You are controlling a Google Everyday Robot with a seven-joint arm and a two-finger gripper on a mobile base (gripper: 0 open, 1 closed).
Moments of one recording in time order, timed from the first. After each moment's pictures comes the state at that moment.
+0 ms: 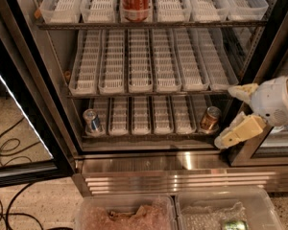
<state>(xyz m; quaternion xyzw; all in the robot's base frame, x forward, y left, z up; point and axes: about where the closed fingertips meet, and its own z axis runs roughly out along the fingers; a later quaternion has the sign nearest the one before) 0.480 -0.206 0.852 -0.50 0.77 0.17 0.35</state>
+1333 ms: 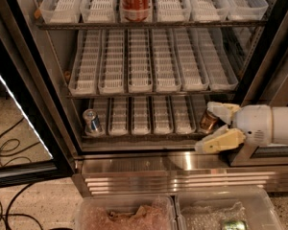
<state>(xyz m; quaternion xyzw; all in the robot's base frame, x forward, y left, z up) 0.480 -0.160 0.819 -0.41 0.72 0.35 0.44</state>
